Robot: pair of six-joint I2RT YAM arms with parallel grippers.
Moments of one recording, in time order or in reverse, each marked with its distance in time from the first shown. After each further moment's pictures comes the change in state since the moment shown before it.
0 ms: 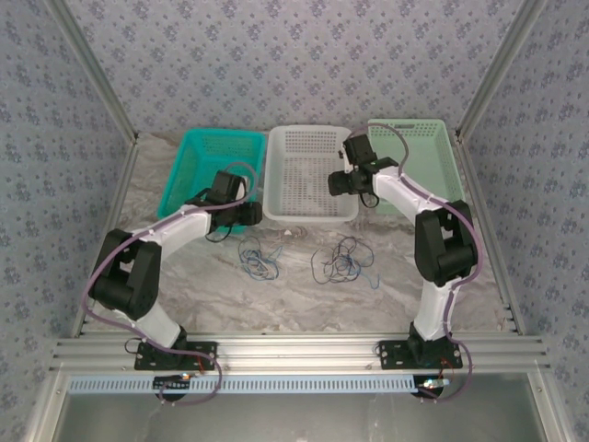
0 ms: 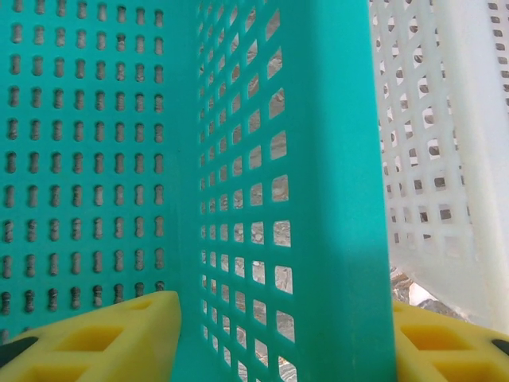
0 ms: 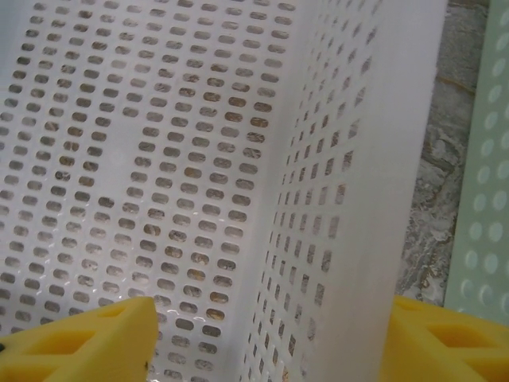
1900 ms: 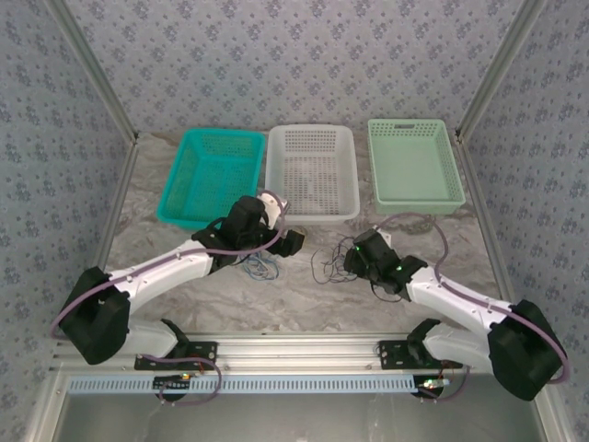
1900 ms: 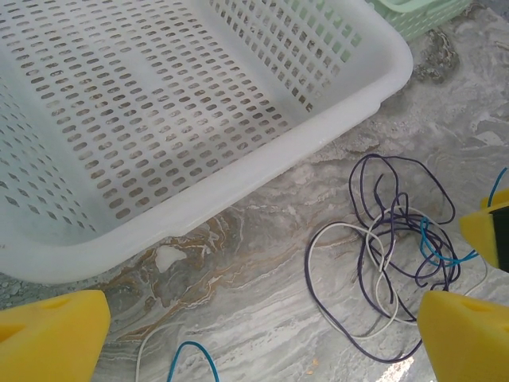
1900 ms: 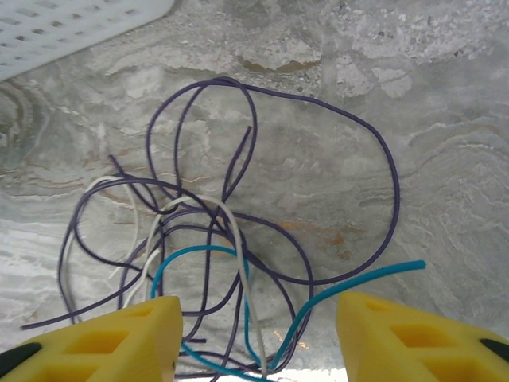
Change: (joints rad) left arm -0.339 -0.283 -0.180 0.194 0.039 0.160; right arm 0.300 -0.785 -0.959 0.170 0.163 0.692
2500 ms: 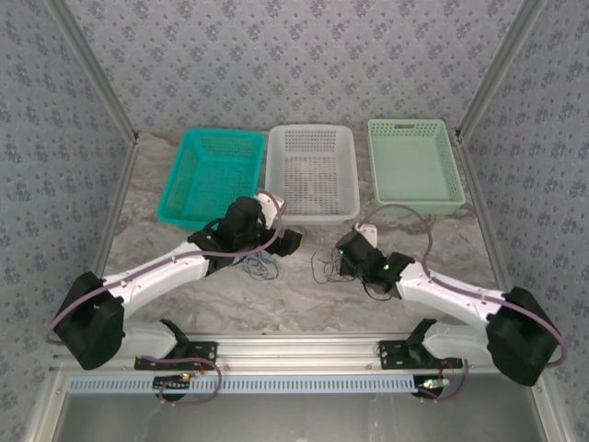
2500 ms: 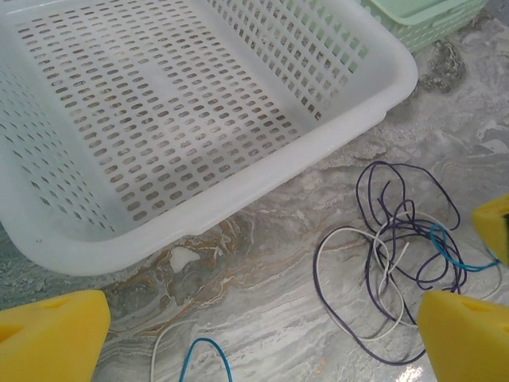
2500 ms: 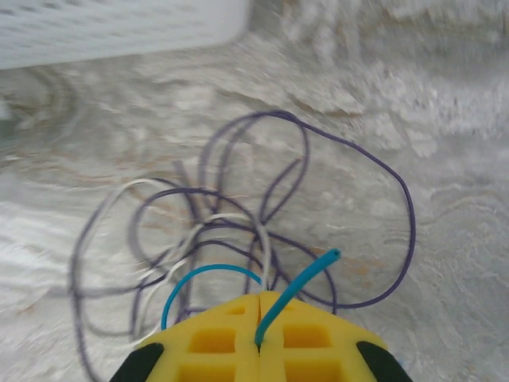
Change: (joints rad) left arm 0.000 -0.037 -0.012 -0.006 -0.030 0.000; right arm 0.171 0.035 0.108 -0.070 0.202 -0.102
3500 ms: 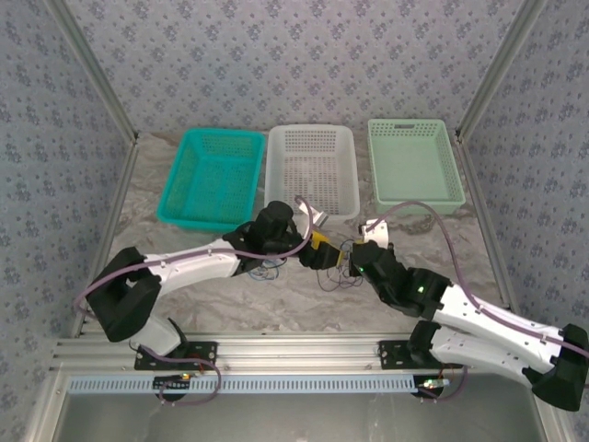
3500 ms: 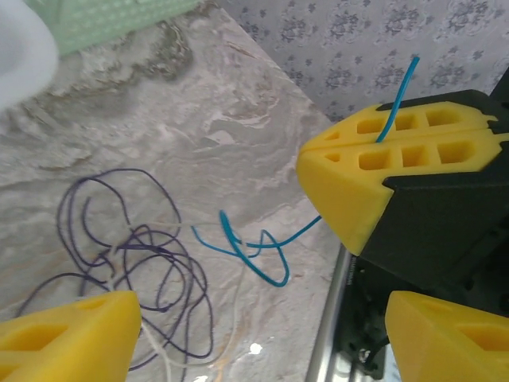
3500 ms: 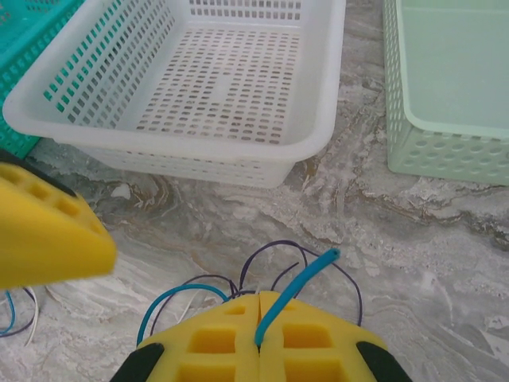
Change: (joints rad) left arm -0.151 0.229 0.081 0.305 0.460 -0.302; right arm 0.161 -0.322 0.029 -0.060 0.241 -0.204
